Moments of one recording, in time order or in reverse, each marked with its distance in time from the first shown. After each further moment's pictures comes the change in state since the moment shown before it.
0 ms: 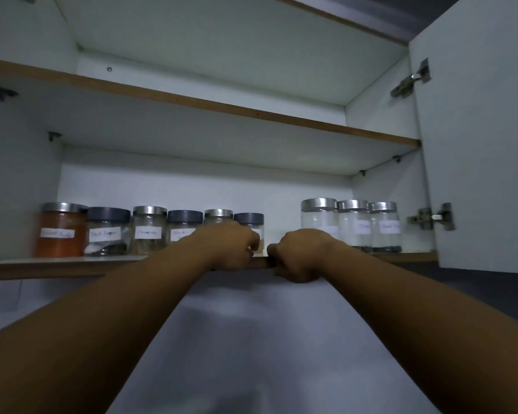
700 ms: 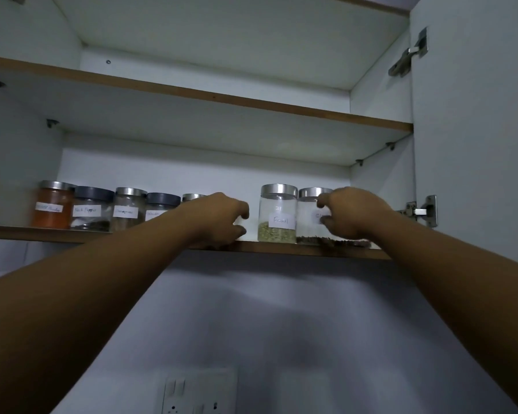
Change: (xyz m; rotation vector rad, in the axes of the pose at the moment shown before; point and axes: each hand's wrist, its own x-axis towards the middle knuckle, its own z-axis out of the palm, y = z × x) left_hand 0.045 0.097 -0.012 0.016 0.012 -0.216; right_hand -0.059 0.177 0.063 0.169 0.315 0.223
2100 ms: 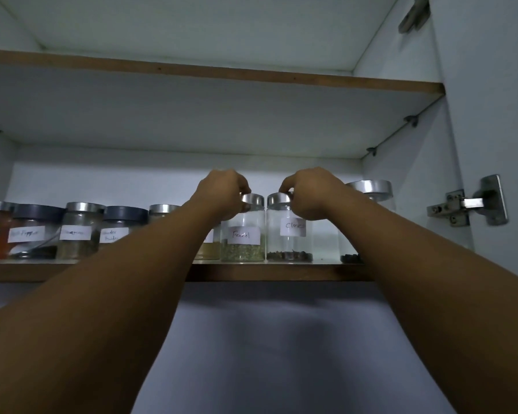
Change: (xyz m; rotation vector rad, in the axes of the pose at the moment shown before) left_hand 0.156 0.012 0.049 -0.187 0.361 -0.166; right_hand 0.102 0.003 0.061 0.248 0.009 0.001
